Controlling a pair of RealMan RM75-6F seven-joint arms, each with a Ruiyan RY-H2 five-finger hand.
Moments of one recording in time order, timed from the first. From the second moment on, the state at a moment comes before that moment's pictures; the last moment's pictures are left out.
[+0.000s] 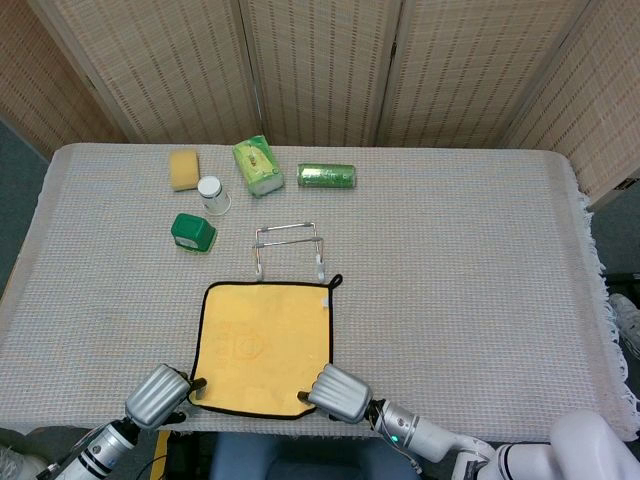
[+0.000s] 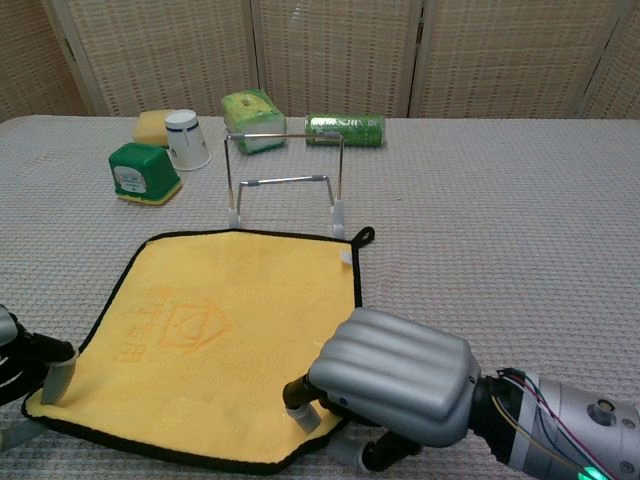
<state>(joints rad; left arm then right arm) -0.32 -1.48 0.21 -1.28 1.85 1.36 -0.01 0.62 -1.80 -0.10 -1.31 -1.86 1.05 -0.19</state>
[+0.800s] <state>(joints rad) -0.50 -1.36 0.07 -1.45 1.76 1.21 -0.10 0.60 -1.77 0.01 -1.37 -1.73 1.13 -0.23</state>
